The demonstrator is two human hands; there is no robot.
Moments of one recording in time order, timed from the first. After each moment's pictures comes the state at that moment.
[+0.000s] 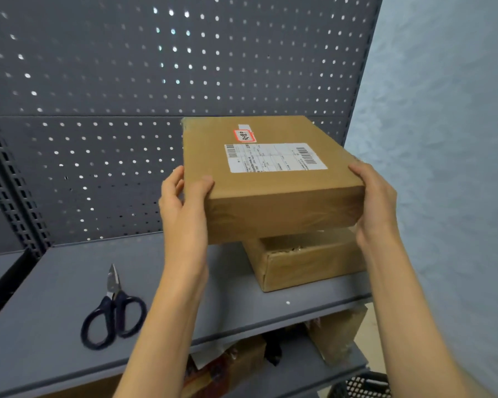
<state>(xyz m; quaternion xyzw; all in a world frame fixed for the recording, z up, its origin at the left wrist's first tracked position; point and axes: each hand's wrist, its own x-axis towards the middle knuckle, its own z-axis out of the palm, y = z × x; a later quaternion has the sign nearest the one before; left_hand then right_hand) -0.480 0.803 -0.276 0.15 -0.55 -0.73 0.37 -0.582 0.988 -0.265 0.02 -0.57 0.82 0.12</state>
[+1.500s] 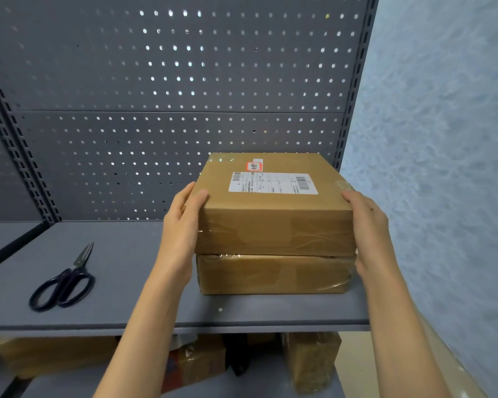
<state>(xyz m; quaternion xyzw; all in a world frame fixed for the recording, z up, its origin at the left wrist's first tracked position) -0.539 0.894 -0.305 0.24 -0.61 -0.67 0.35 -0.660 1.084 -0.305 0.05 -0.65 0.76 -0.02</state>
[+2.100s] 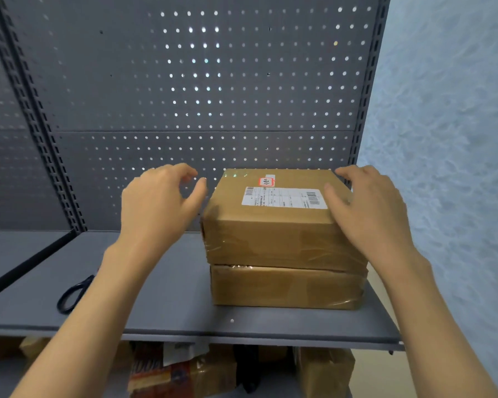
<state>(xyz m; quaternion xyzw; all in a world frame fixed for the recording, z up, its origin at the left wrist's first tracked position) -0.506 0.872 -0.247 0.26 -0.86 -0.06 0.44 -0.639 1.080 -0.251 0.26 -0.88 0.29 0.26</state>
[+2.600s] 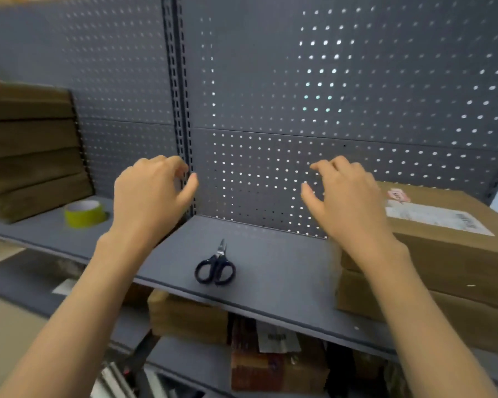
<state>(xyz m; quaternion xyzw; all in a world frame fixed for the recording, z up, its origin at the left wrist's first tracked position) -0.345 0.734 -0.243 0.32 -0.82 0.09 0.46 -0.520 0.909 -0.231 0.44 -0.83 0.19 0.29</state>
